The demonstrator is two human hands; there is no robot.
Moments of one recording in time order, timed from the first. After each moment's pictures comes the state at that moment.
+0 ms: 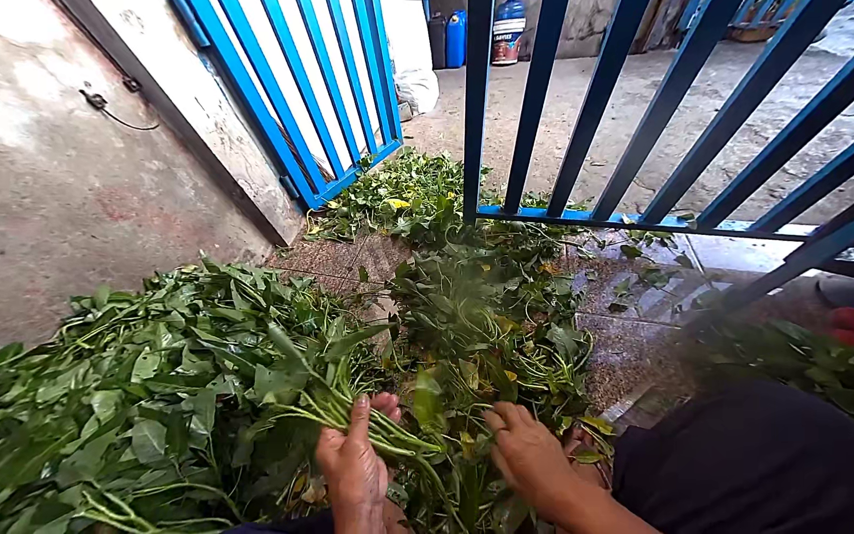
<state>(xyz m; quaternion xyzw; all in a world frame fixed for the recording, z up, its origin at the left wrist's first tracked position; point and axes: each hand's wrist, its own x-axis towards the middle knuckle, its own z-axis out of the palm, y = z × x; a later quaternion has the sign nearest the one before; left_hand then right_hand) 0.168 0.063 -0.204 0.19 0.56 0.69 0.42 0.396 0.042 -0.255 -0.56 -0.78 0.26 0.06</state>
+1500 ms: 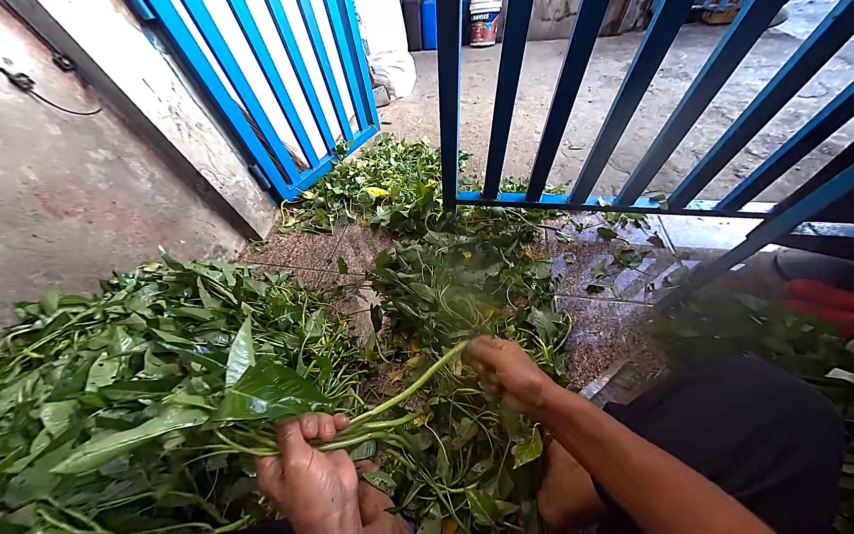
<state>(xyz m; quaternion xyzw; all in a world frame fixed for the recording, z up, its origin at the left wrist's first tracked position) 0.167 0.063 -0.187 0.18 0.49 0.81 0.28 0.408 0.124 -0.234 -0.50 -0.37 0.69 0.37</state>
